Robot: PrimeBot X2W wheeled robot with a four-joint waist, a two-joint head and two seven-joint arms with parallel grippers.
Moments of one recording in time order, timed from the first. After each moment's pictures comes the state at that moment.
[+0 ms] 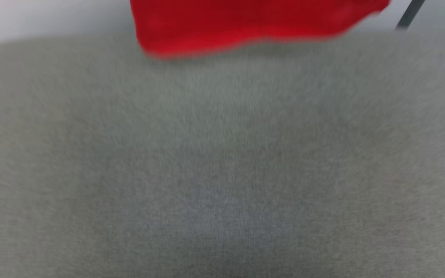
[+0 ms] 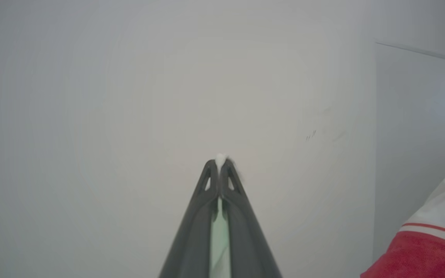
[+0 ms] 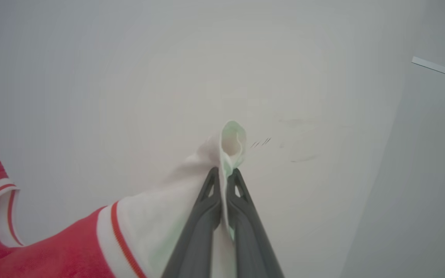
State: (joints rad) left arm -1.96 0.32 -0.64 1.12 -0.87 -0.11 -0.07; right arm -1.86 -0.24 0.46 1.15 0.28 0.13 -0.24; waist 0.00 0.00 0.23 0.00
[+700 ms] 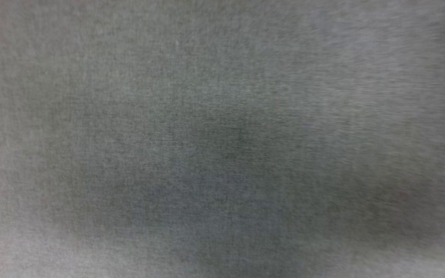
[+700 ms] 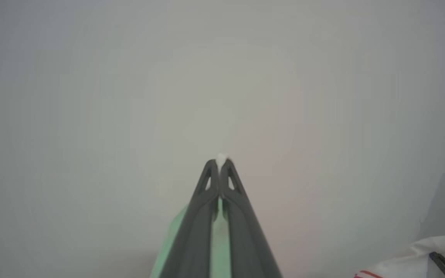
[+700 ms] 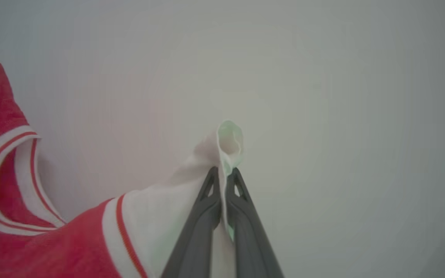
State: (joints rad) left arm -2.05 0.27 -0.47 0.96 -0.90 -0.13 -0.26; right arm -1.75 -0.21 -0.02 0.67 -0.31 0.13 -0.26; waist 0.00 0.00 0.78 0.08
